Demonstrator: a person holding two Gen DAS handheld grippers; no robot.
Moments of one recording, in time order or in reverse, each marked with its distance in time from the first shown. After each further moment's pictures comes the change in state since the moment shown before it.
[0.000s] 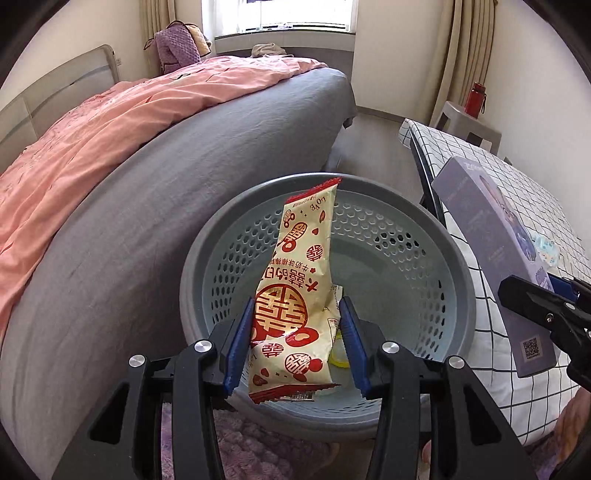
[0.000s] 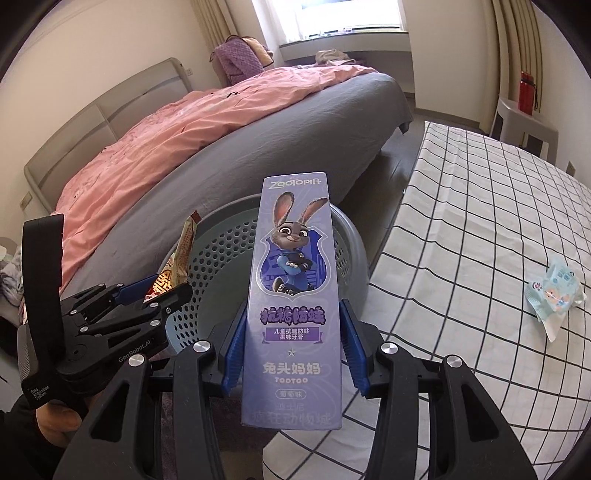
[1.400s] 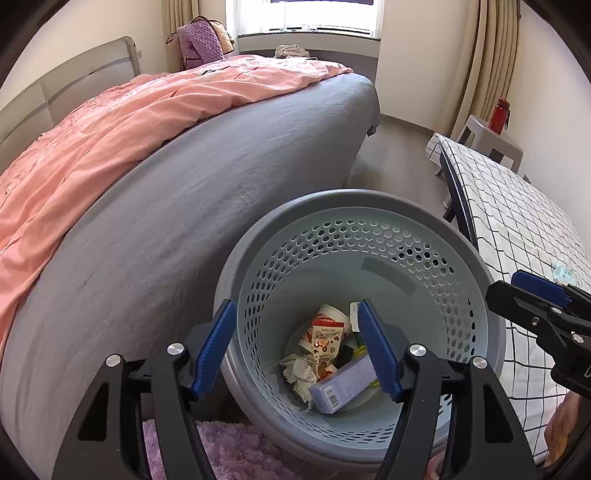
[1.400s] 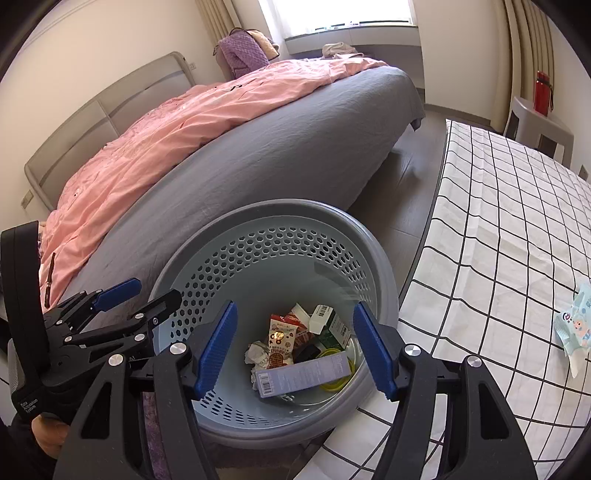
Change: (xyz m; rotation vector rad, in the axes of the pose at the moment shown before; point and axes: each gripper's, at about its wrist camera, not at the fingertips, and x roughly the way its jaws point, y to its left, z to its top) left arm 0.013 0.025 0.018 -0.065 -0.011 0.047; right arm 0.039 0.007 0.025 -0.006 0.024 0.019
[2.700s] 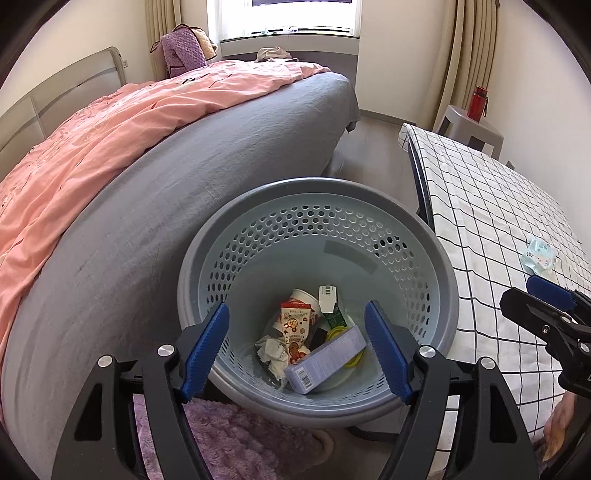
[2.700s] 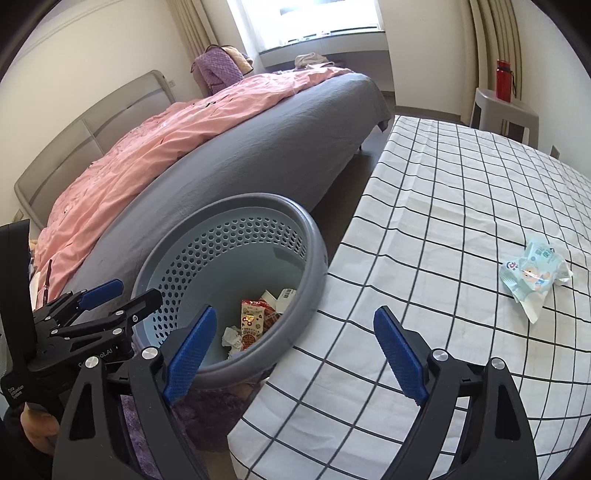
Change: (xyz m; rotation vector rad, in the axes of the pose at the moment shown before) left arm -0.032 -0.044 -0.024 0.055 -0.002 -0.032; right arm -0.055 -0.044 -0.043 0.075 -0.055 -0.061
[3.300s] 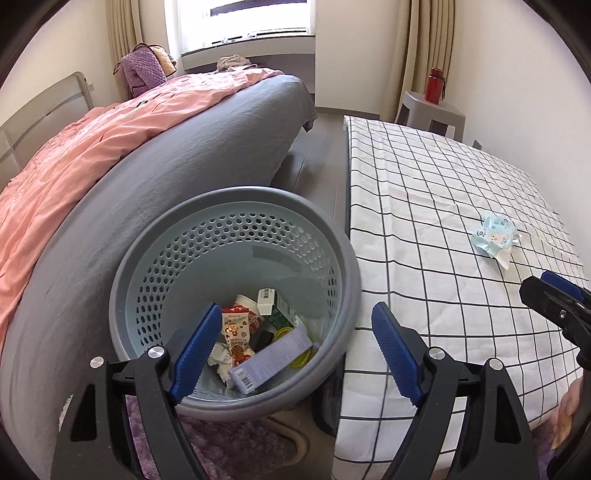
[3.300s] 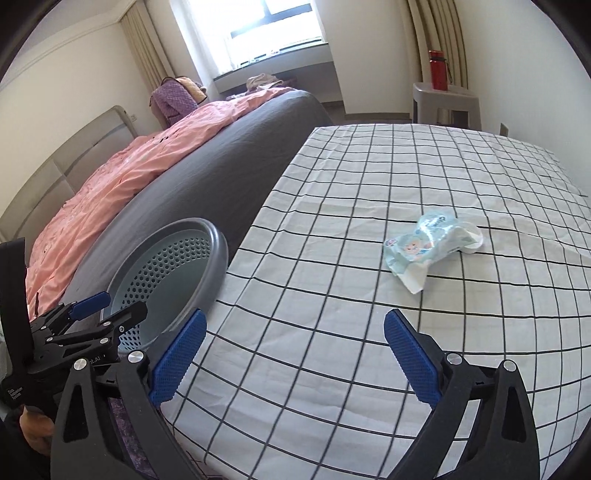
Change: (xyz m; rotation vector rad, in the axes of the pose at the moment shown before) left arm -0.016 -0.093 -0.003 0.115 -0.013 -0.059; right arm -0.064 -0.095 -0.026 0.136 -0.078 -0.093
